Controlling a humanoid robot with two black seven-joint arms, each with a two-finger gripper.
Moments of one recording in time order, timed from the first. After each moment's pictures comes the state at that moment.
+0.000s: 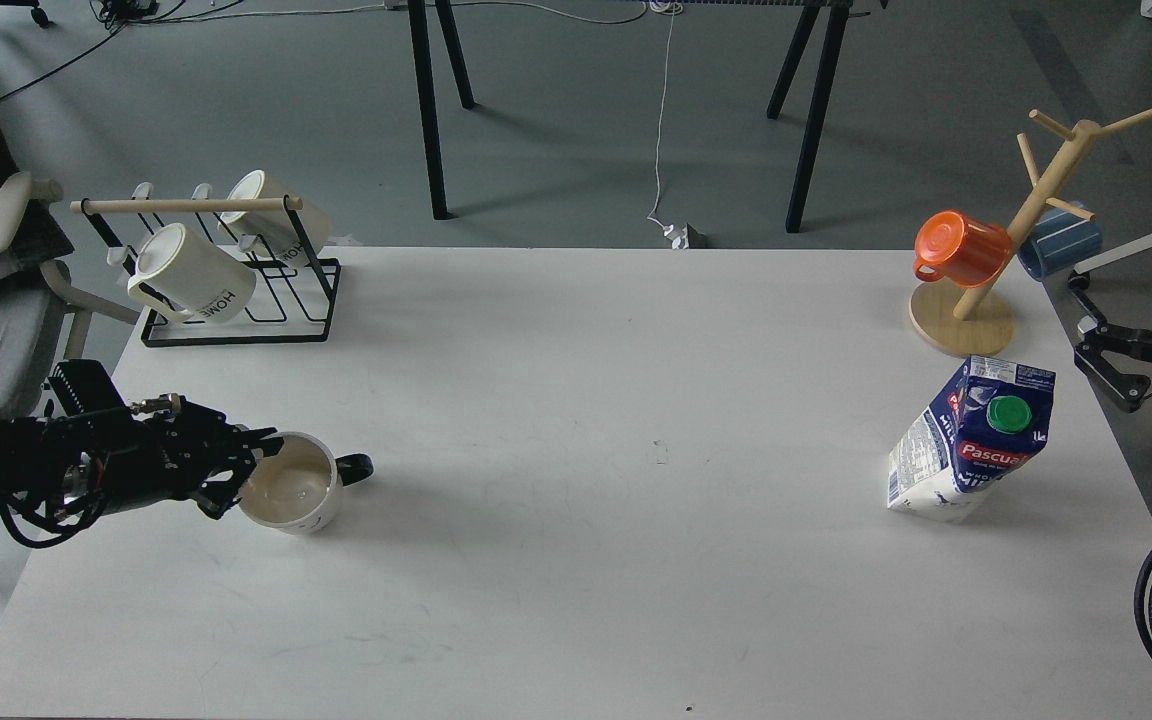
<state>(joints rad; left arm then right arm) -0.62 0.92 -0.24 -1.11 2.11 0.20 -0.49 0.08 -0.67 1.39 1.16 0.46 0.49 -0.28</state>
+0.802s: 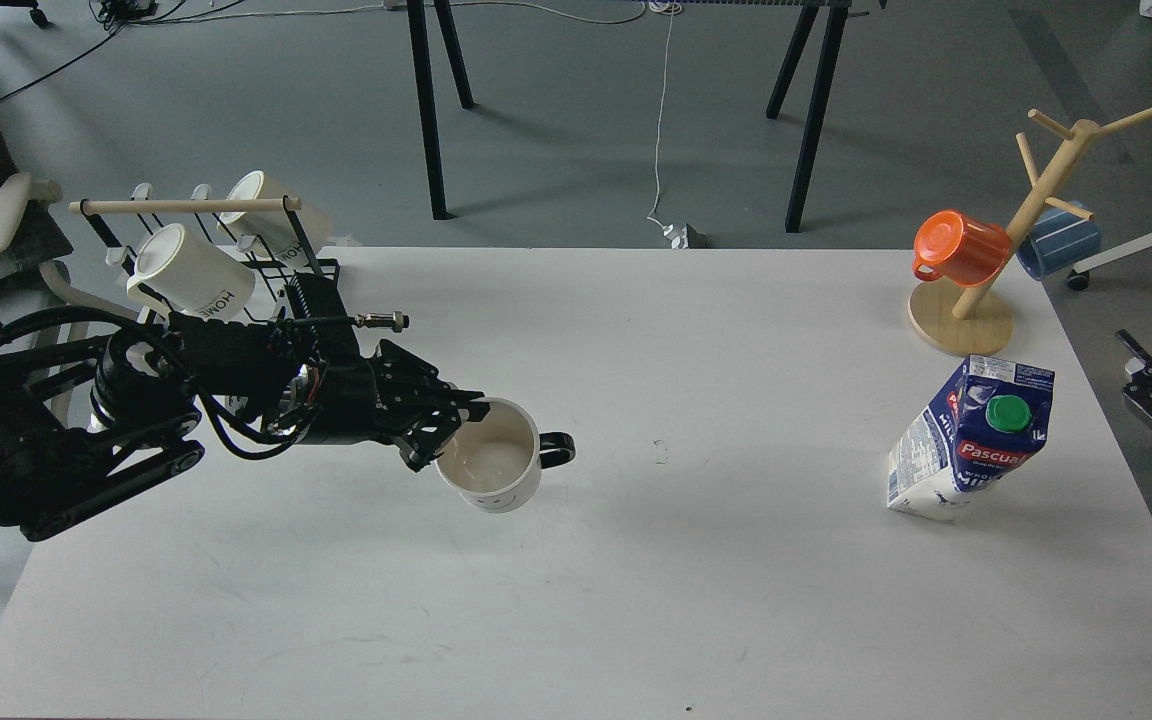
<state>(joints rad) -0.84 0.63 -0.24 -1.22 2.10 -0.12 -0.49 -0.02 -0.74 1.42 1.15 0.46 0.49 -0.29</state>
